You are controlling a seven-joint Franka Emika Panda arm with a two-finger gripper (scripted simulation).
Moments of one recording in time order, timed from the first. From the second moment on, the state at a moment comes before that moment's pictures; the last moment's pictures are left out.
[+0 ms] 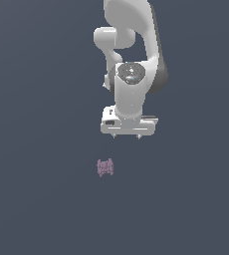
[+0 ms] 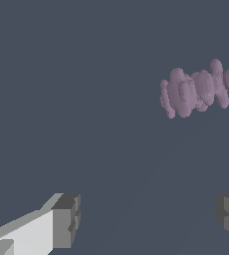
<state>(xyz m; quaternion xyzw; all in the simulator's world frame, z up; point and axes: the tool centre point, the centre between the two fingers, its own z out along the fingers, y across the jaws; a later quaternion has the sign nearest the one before) -0.004 0.051 0.162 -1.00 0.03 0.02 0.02</state>
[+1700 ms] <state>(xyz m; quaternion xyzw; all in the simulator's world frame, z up) 0.061 -0.015 0.121 -0.87 0.50 0.01 0.01</state>
